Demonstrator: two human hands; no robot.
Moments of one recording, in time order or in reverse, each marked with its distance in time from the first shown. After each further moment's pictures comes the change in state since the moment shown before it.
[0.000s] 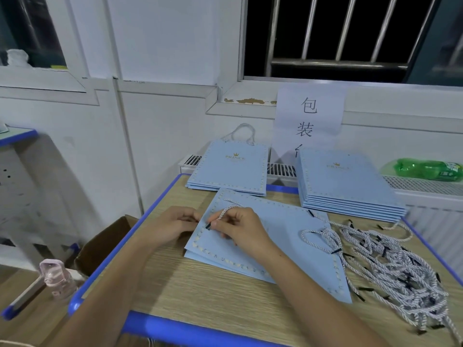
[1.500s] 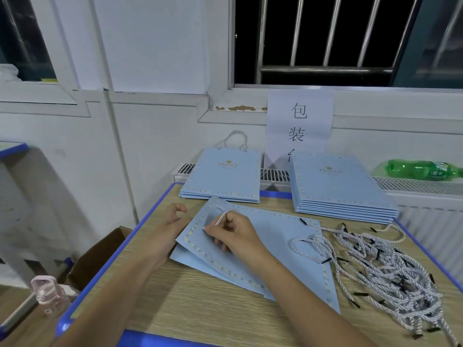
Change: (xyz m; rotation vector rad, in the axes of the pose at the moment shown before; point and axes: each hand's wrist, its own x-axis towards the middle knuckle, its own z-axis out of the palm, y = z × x) left_hand 0.008 -0.001 0.019 -0.457 0.193 -0.045; right_hand -0.002 -0.001 -0.002 0.120 0.026 0.062
